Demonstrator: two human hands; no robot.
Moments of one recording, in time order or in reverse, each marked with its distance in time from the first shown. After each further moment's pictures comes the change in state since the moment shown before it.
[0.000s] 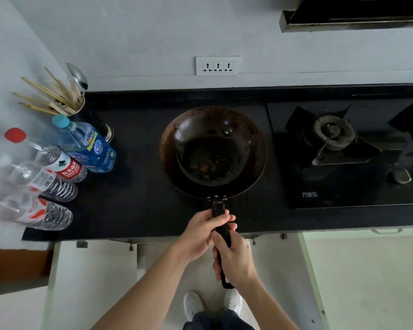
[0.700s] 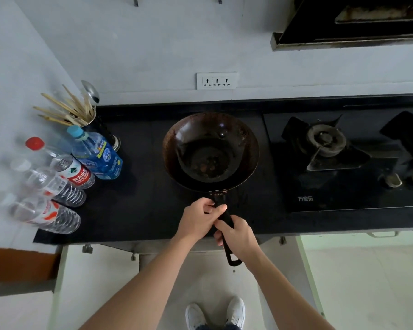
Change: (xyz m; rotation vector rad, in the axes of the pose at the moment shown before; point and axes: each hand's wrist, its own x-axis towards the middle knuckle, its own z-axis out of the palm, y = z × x) left_hand 0.008 0.014 -0.007 0.922 0.316 0.324; right_hand 0.031 -0.019 -0.017 -0.178 0.023 0.039
